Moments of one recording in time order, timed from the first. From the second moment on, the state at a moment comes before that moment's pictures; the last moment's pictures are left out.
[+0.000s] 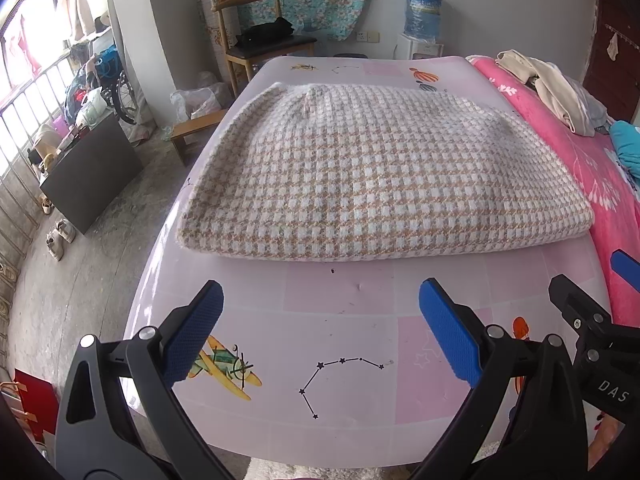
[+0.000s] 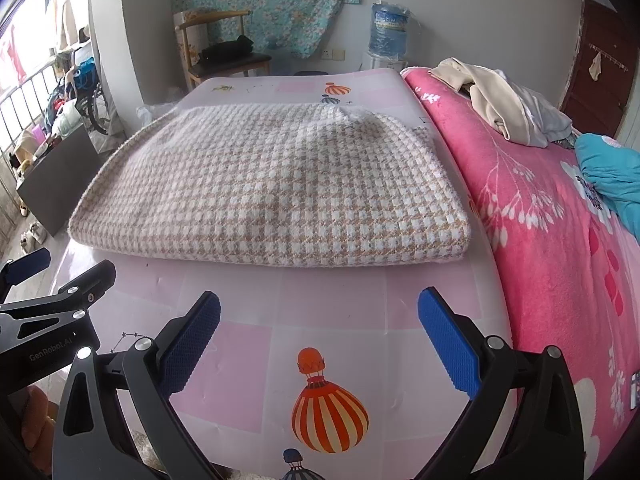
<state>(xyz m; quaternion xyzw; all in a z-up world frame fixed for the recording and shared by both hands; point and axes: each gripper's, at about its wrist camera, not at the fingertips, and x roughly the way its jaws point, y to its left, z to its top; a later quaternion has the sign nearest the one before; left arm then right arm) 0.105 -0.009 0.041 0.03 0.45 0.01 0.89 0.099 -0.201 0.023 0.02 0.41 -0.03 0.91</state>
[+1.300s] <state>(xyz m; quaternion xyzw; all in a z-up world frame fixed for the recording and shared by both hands) 0.103 -0.010 0.042 0.03 0.45 0.01 0.89 0.098 -0.204 0.023 0.02 0.41 -0.03 0.91</state>
